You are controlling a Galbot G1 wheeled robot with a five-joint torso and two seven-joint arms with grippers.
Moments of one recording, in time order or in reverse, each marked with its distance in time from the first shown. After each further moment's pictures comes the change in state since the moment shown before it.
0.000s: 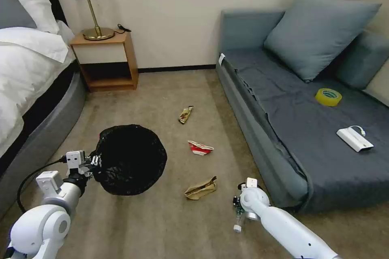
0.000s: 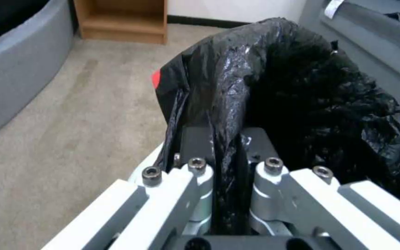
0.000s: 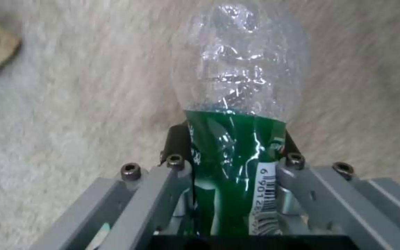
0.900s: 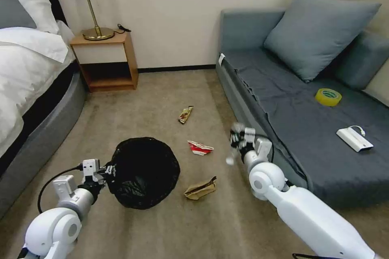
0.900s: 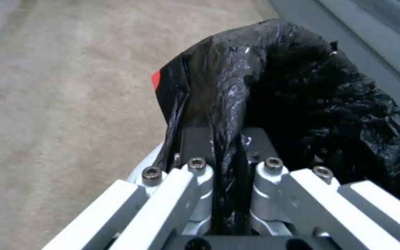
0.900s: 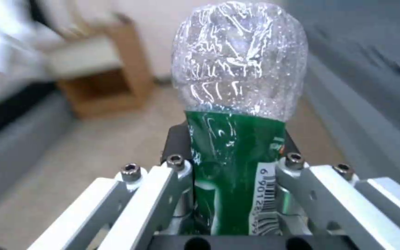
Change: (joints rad) left arm 0.000 0.005 0.107 0.014 -0.079 0.072 -0.005; right arm 0.104 -0.156 0.021 0.548 -0.402 0.479 -0.310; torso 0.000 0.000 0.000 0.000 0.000
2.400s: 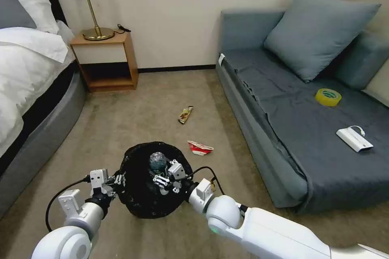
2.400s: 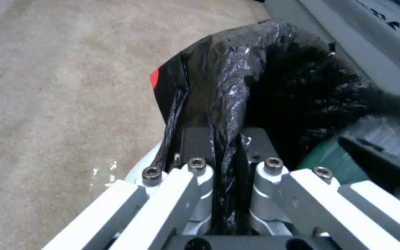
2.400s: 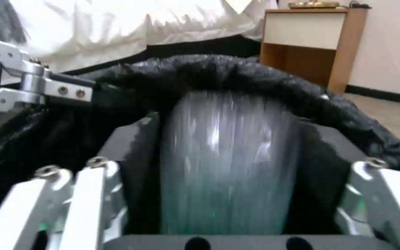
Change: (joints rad) left arm 0.122 -0.167 0.000 -0.162 0.078 0.022 -0.037; right arm 0.055 0.135 -0.462 -0.148 -0.375 0.189 -0.324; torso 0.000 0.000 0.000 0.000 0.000
